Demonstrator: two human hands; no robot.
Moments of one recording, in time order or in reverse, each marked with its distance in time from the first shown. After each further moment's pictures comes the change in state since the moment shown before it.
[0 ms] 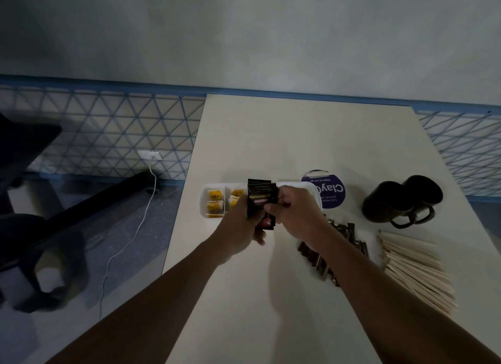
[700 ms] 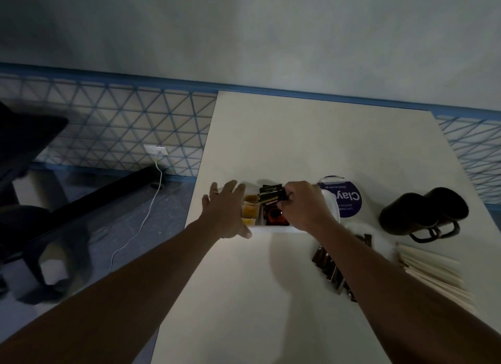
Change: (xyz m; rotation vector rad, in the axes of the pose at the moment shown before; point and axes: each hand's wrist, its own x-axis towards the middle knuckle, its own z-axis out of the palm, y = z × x) left_hand 0.039 0.002 -0.066 1.088 -0.030 -0.164; right_hand 0.050 -0.004 0.015 -0.404 0.042 -0.011
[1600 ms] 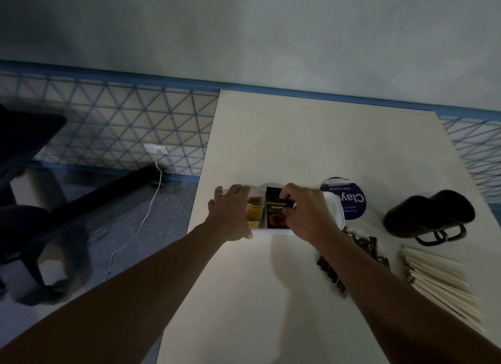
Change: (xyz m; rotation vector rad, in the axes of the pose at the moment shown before) left_hand 0.004 -0.001 0.000 -0.069 0.015 0.024; right_hand -0.003 0.002 0.012 -0.065 0.056 -0.125
